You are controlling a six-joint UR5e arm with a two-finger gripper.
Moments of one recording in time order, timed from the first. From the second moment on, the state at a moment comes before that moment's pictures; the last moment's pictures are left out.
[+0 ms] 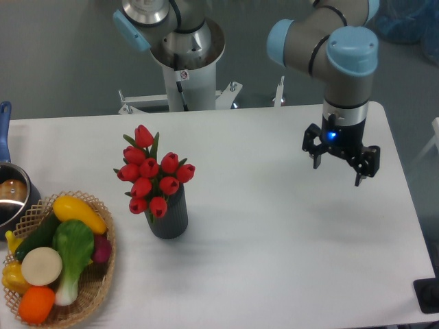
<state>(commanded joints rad) 2.72 -1.85 -1.68 -0.91 1.50 1.35</state>
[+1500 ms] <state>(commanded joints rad) 2.75 -1.84 -1.78 -0.84 1.51 1.27</state>
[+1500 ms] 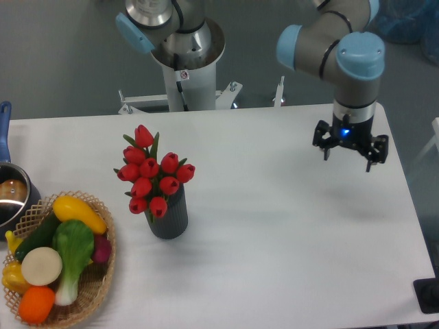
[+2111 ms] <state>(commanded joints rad) 2.66 -1.62 -1.93 -0.84 1.16 1.28</state>
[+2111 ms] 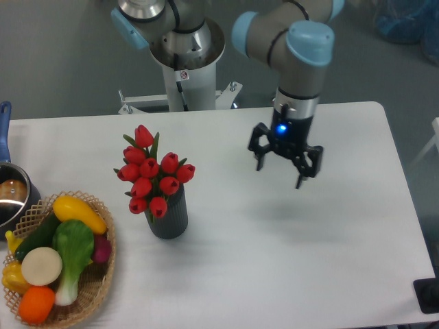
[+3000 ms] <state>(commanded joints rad) 2.60 -1.55 -2.08 -0.84 0.75 1.27</state>
